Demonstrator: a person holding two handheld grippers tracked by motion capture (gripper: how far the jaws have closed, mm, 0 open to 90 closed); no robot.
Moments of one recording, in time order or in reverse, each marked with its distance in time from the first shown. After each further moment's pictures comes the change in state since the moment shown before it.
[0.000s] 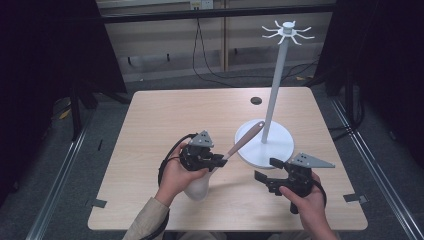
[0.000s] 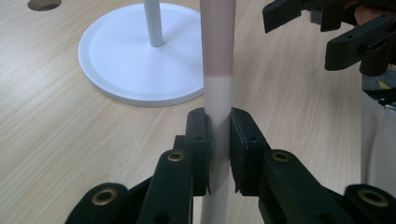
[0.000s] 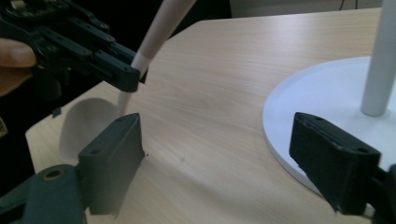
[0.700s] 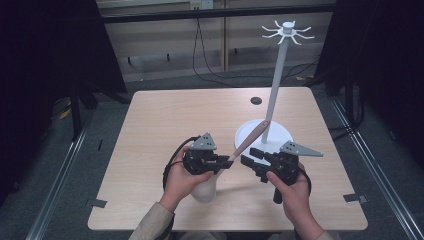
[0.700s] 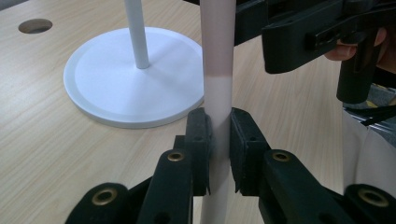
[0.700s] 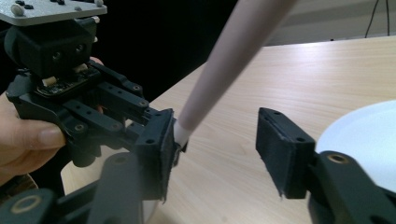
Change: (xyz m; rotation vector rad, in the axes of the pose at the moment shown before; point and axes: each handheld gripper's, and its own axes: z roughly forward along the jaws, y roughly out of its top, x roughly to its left) left arm -0.013 0.002 0.004 -0.078 -0.025 -0.004; right arm 0.021 0.030 0.028 -0.080 0.079 0.044
